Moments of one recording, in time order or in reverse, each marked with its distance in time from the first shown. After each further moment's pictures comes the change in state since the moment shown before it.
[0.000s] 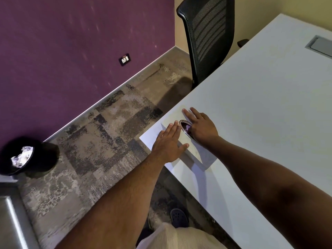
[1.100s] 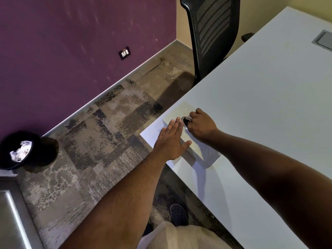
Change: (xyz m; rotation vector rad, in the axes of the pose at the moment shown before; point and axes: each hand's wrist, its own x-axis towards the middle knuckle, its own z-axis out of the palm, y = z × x) left_hand 0.002 -0.001 0.005 0.008 -0.009 -0.011; right_hand 0.015 -0.006 0.000 -0.398 -0.077 -0.262
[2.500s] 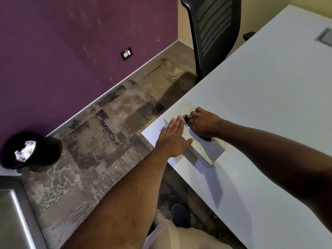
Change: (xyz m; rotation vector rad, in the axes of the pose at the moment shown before) left_hand 0.000 0.003 -0.004 -0.055 -0.036 -0.023; right_hand 0.002 0.025 -0.004 -0.148 0.065 -0.372
